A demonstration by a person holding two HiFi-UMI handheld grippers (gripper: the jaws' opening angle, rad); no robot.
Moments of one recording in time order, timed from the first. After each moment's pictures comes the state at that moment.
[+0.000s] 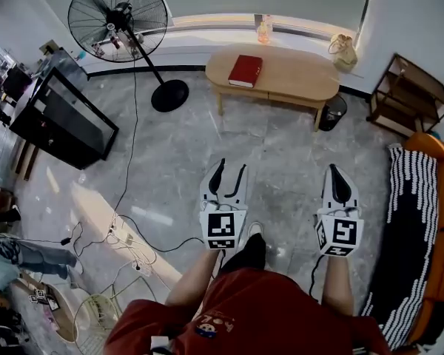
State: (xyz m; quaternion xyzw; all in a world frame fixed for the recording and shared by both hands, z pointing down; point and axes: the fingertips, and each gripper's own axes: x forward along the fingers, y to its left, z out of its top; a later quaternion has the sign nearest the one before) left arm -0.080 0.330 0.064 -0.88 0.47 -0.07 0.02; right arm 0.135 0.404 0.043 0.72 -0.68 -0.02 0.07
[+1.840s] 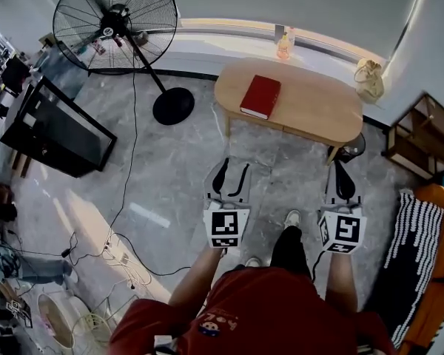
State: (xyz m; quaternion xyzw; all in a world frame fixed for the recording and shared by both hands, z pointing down) left arm -0.044 0.030 0.092 -0.87 0.50 -0.07 0.00; right arm 0.174 0.082 0.049 0.70 -0.71 -0.04 0.09
